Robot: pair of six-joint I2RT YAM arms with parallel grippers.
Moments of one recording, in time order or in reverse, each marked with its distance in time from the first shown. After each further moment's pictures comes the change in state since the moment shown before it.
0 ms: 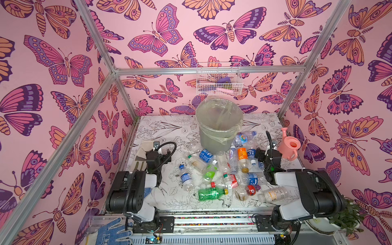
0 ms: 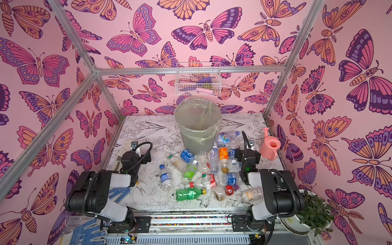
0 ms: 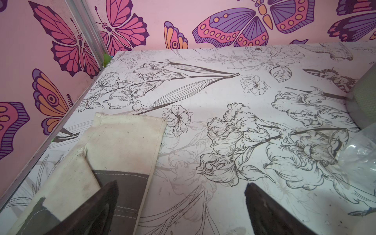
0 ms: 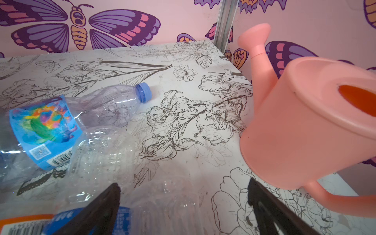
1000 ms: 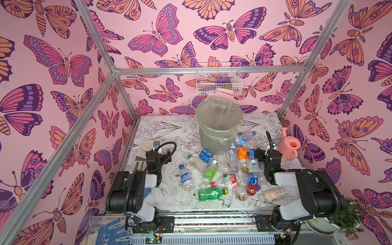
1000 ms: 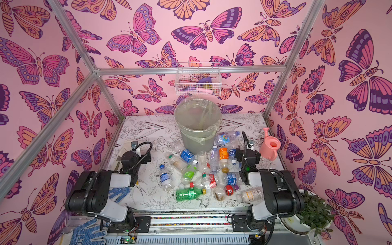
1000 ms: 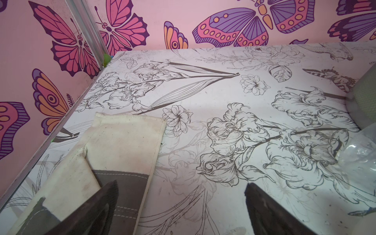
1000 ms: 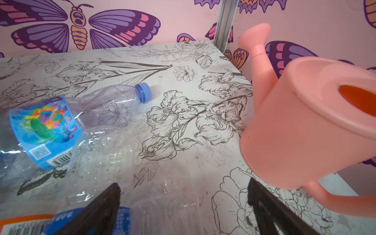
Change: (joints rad) left arm 0.000 0.000 0.000 0.000 0.000 0.000; right arm 0.000 0.000 0.000 0.000 0.000 0.000
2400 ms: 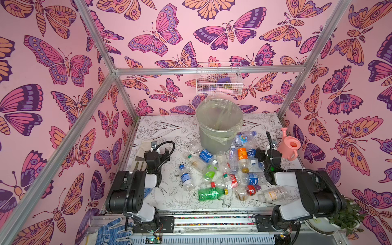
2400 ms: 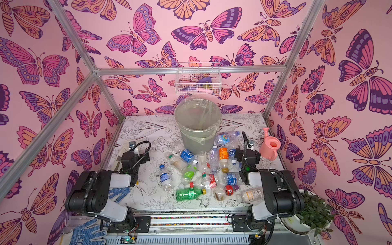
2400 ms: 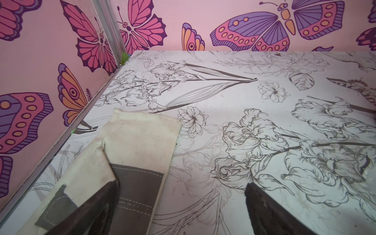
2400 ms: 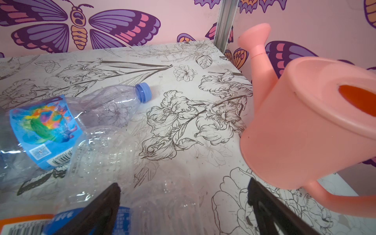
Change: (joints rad) left arm 0.000 0.000 -0.002 0.015 -0.095 -0.039; right arm 0.000 0.000 0.000 0.000 0.000 0.000
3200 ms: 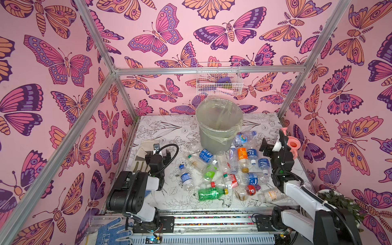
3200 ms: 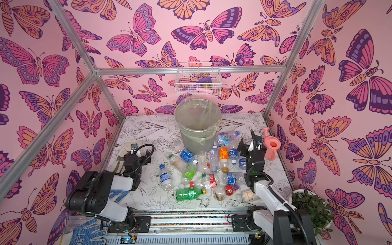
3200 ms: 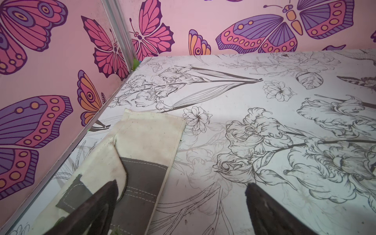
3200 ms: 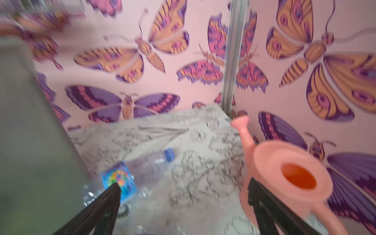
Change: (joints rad) left arm -0.077 -0.003 -0.074 0.110 -0.129 0.026; right arm 0.000 -0.478 0.092 -0.242 -0.110 0.034
